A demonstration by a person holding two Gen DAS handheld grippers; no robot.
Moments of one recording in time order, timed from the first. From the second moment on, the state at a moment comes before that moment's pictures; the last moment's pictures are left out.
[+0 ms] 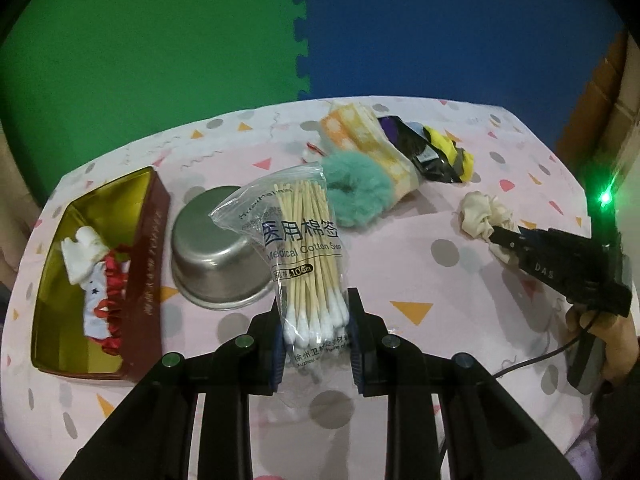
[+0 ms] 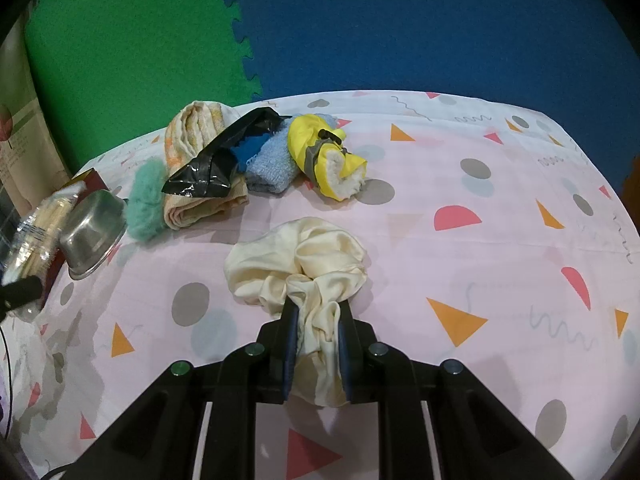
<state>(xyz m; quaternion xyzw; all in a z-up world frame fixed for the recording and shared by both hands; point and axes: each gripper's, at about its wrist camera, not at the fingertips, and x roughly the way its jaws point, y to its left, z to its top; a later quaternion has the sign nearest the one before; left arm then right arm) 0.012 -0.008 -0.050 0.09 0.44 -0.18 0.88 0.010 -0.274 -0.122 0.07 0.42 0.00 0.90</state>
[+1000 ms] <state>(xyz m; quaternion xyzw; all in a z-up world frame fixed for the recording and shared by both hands) 0.086 0.195 -0.060 0.05 0.47 0.02 0.88 0.011 -0.270 -0.122 0.06 0.42 -0.01 0.90</state>
